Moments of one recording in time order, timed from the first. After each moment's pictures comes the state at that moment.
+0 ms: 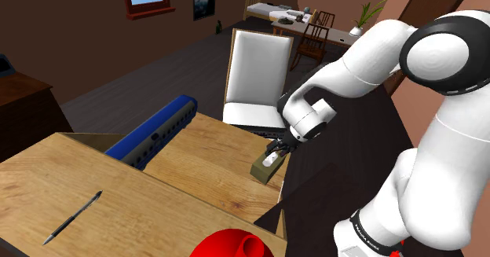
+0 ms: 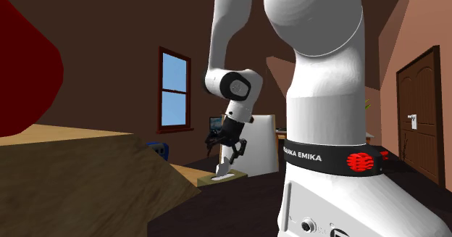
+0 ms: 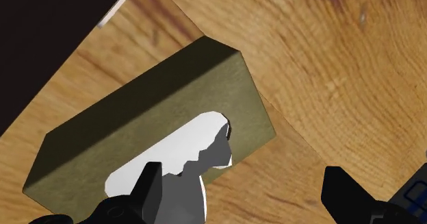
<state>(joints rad) 0.39 0.23 -0.40 -2.63 1.52 2.76 -1.15</state>
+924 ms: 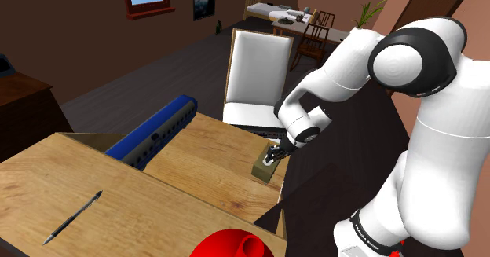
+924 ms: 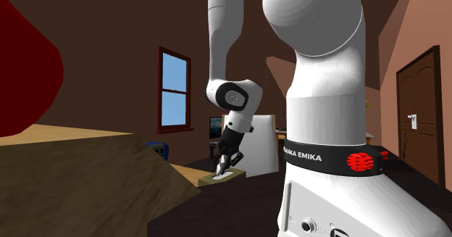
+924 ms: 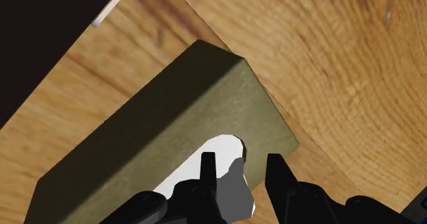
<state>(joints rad) 0.37 0.36 -0.38 -2.56 1.70 2.71 -1.31</state>
